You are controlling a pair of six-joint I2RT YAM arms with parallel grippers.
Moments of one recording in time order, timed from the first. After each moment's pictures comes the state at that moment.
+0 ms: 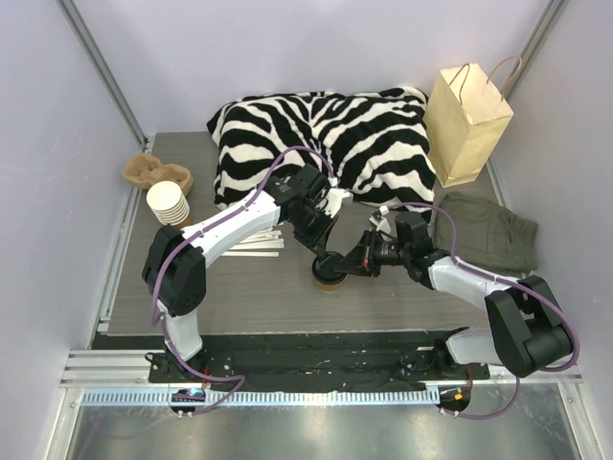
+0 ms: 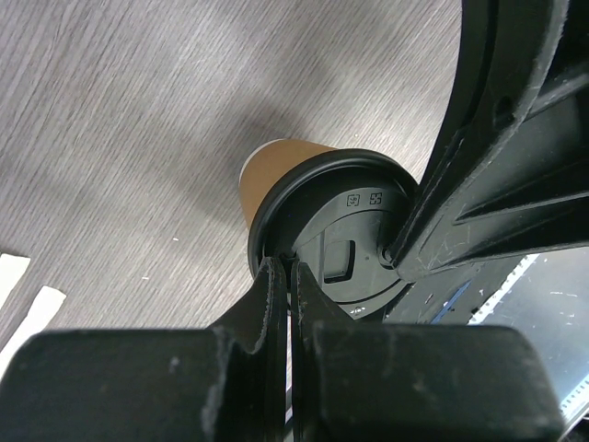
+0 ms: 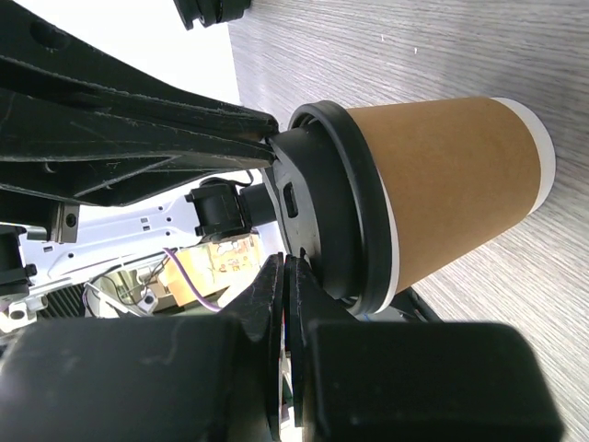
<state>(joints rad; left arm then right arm) -0.75 1.84 1.56 -0.85 0.38 -0.03 0.39 1.31 0.51 0.21 -0.83 1.05</state>
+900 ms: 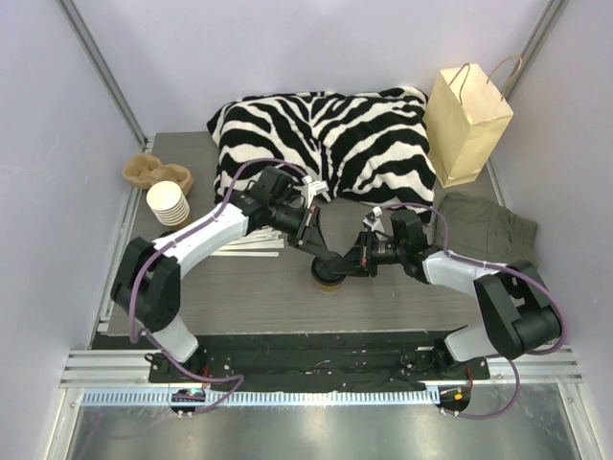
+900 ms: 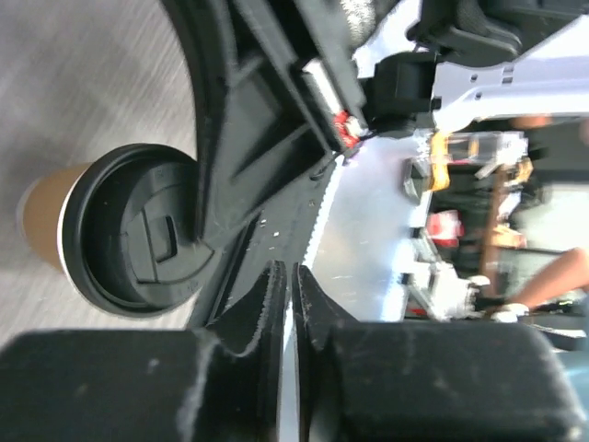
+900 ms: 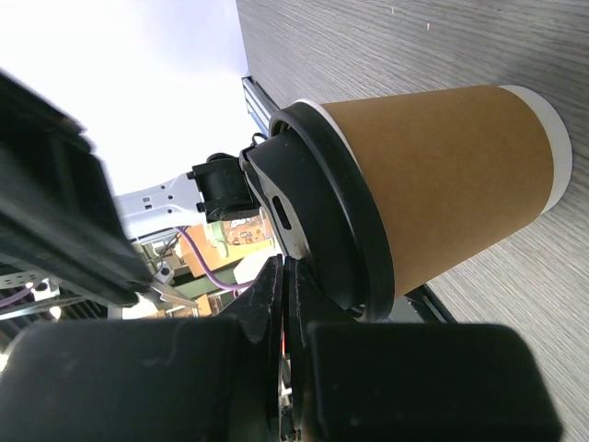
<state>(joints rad) -0.60 1.63 1.25 -0.47 0.96 -0.34 0.39 1.42 0.54 0.24 -0.93 1.04</state>
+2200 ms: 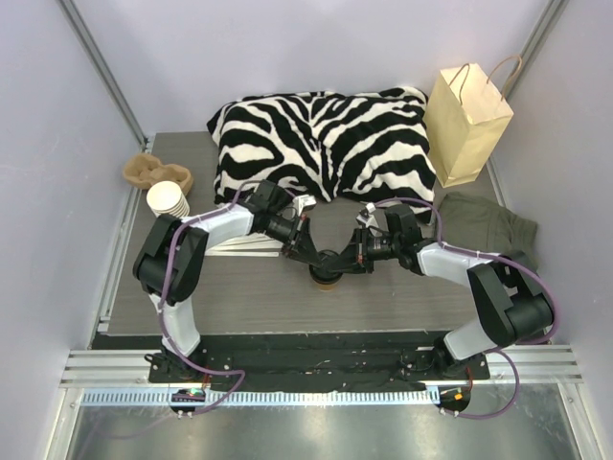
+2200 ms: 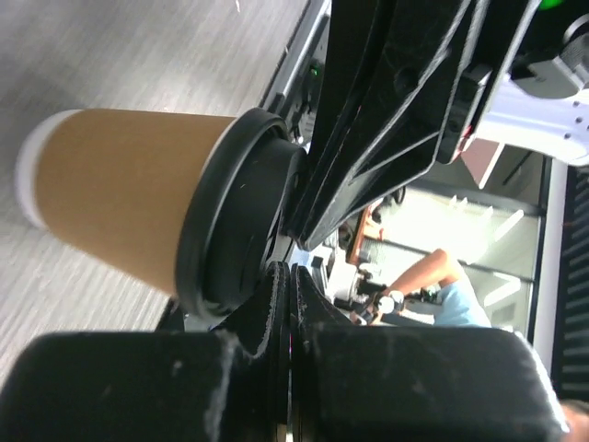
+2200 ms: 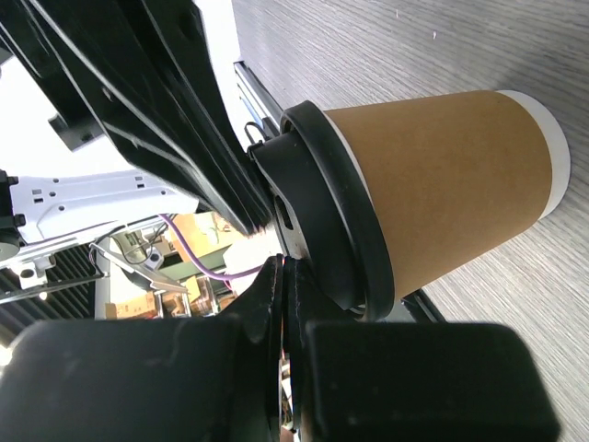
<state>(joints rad) -0.49 1.87 1.14 -0.35 1.17 -0.49 0.39 1.49 0.61 0.18 -0.95 0.96</state>
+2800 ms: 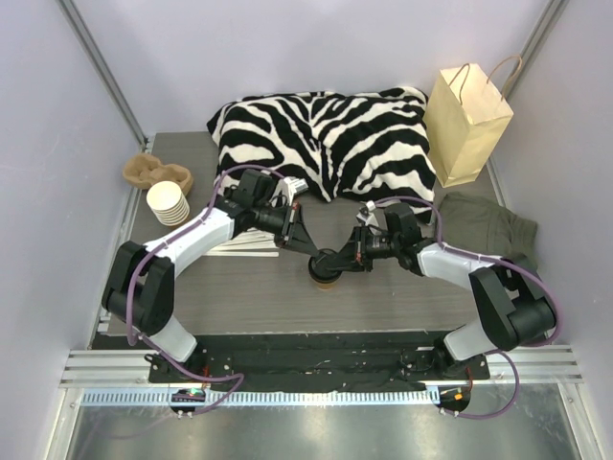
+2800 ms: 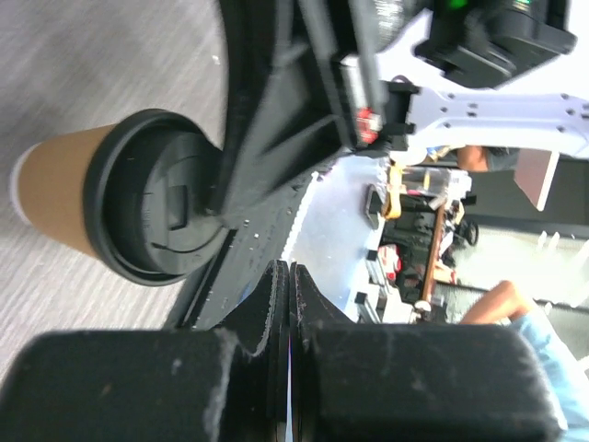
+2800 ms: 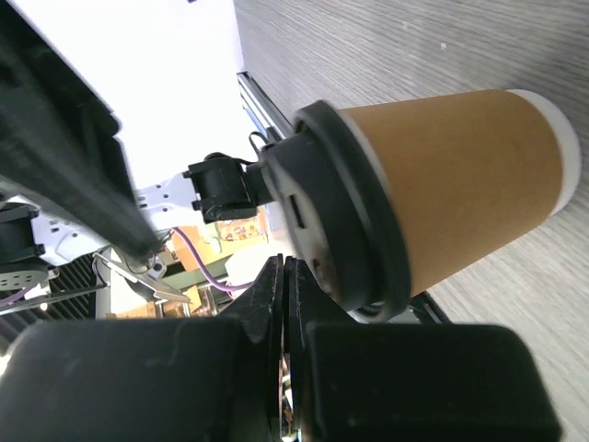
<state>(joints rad) -0.49 1.61 1.11 -0.33 1.05 -0.50 0.41 1.47 0.62 0.20 -0.93 1.01</state>
